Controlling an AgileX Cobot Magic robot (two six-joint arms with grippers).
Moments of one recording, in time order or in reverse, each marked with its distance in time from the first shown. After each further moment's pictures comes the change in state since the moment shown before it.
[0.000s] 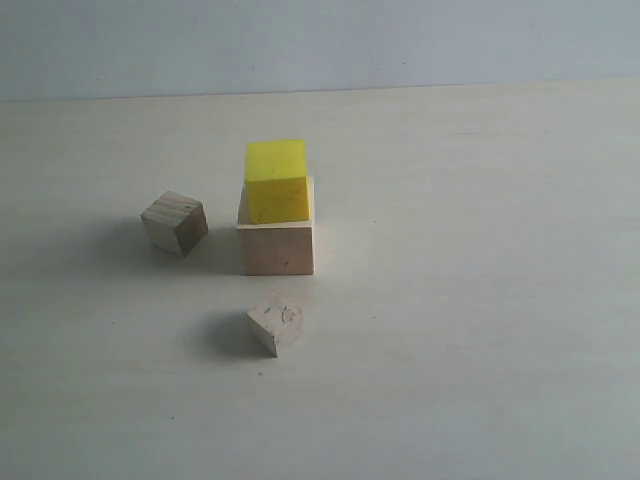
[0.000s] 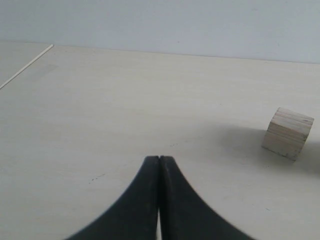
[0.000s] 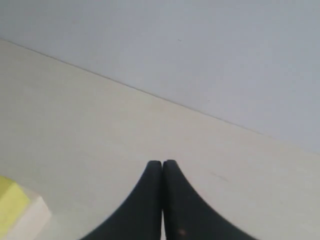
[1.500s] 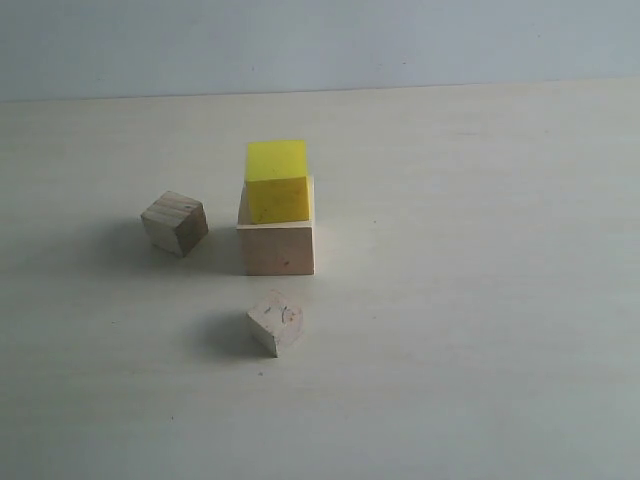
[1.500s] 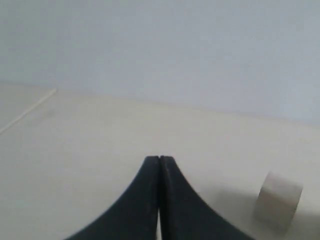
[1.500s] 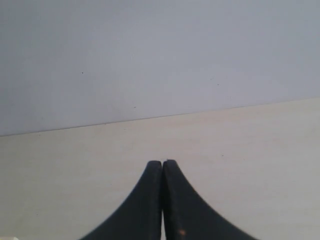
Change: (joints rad) left arm 0.000 0.000 0.005 -0.080 -0.221 -0.007; right arm -0.332 -0.389 0.300 0.218 -0.048 0.060
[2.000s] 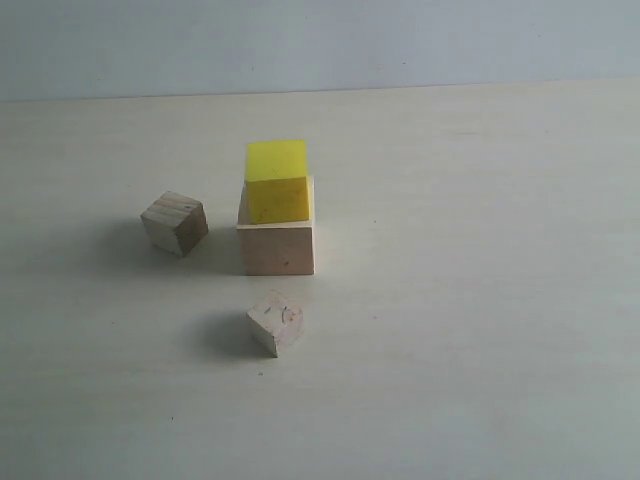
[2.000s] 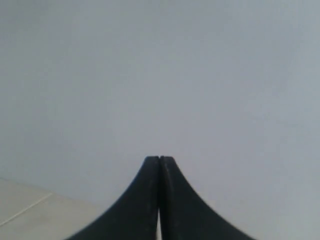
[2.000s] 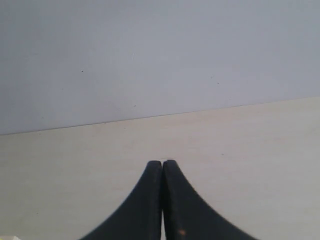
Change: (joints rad) left arm 0.000 0.000 -0.006 -0.108 -0.367 -0.003; right arm 0.000 0.000 0.000 0.000 0.004 0.000
